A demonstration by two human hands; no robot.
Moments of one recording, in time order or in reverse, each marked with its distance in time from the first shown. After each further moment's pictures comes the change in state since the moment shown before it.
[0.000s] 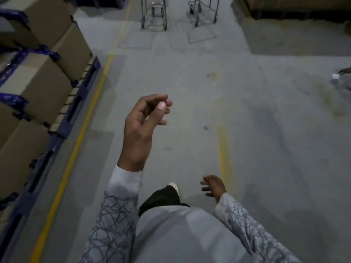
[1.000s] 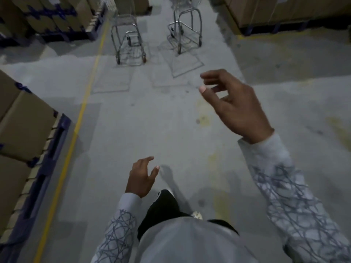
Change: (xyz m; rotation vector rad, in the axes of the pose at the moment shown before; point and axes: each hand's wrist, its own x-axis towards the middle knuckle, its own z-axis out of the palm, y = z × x) left_hand 0.675 -0.314 0.174 0.914 -0.270 -0.242; right_hand 0.289 -0.869 -0.189 -0.358 0.280 -1.209
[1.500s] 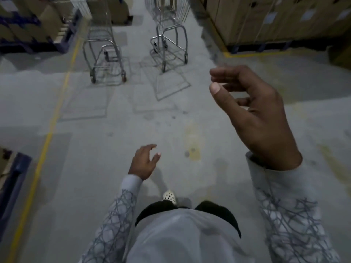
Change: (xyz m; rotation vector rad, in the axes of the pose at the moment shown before) left_hand 0.458 0.073 0.012 -0.088 -0.120 0.082; right_hand 0.323 0.101 0.012 0.110 0.101 0.007
